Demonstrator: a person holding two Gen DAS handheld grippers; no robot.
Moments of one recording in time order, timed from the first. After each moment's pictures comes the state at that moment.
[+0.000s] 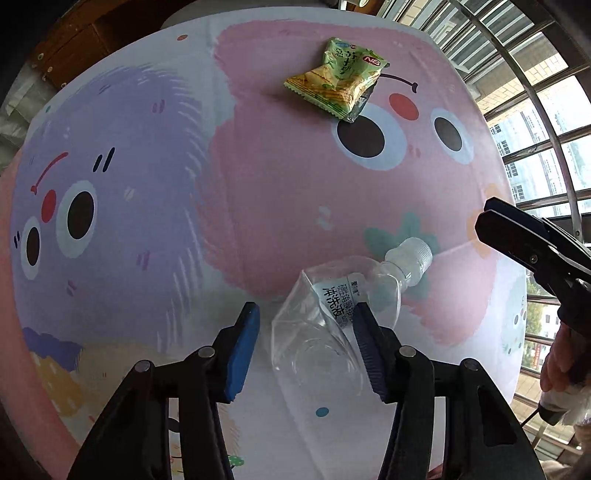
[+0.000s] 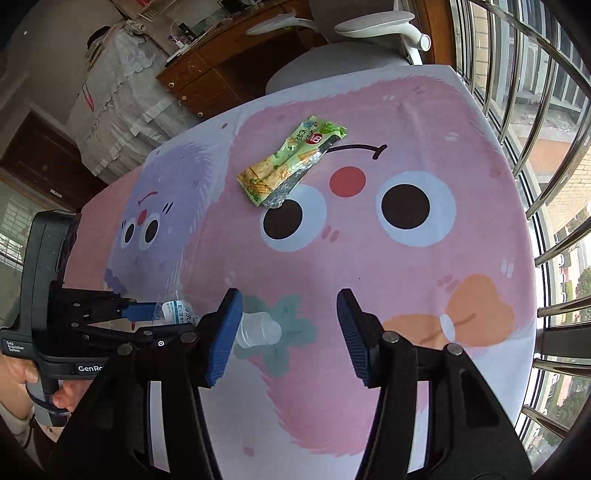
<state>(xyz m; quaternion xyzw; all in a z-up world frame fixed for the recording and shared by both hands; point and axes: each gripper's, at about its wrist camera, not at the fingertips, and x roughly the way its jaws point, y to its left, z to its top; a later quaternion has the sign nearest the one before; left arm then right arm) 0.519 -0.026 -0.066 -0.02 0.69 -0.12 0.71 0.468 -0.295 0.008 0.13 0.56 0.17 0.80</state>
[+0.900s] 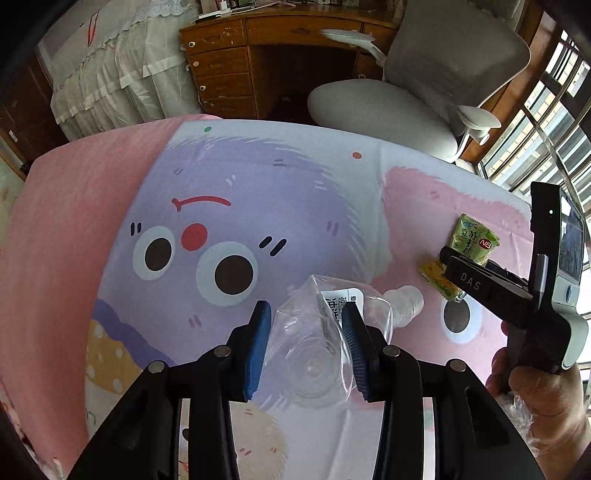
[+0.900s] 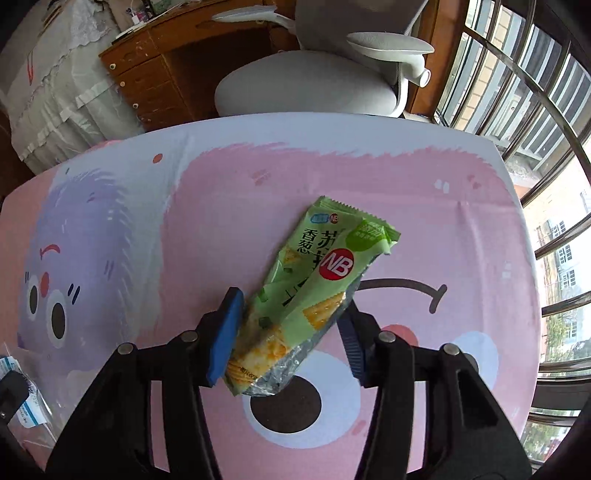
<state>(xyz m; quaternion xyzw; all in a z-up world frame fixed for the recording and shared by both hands) 0.539 0.067 0.012 -0.10 0.56 0.11 0.81 0.607 -0.176 -0.045 -0.01 0.56 0.05 0.83</state>
